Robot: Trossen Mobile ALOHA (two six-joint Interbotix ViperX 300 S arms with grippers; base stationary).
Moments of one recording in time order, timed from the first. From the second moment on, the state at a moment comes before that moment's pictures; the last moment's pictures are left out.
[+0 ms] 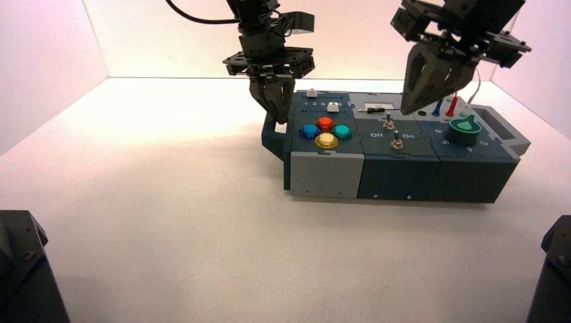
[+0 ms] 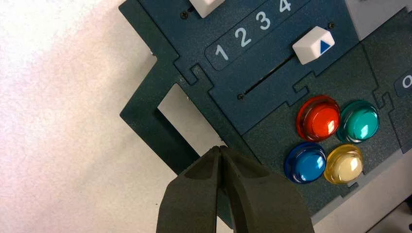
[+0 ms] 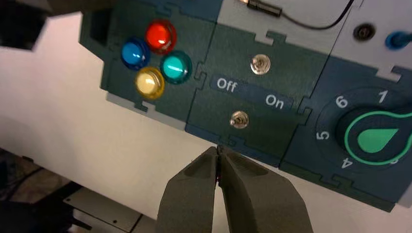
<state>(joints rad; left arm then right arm) -0.60 0.39 0.33 -0.32 0.77 0.30 0.39 -0.33 0.96 0.31 0.72 -0.02</state>
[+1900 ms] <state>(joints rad) -0.60 0.40 0.31 -0.32 0.77 0.30 0.38 -0.14 0.91 0.23 0.68 -0.02</state>
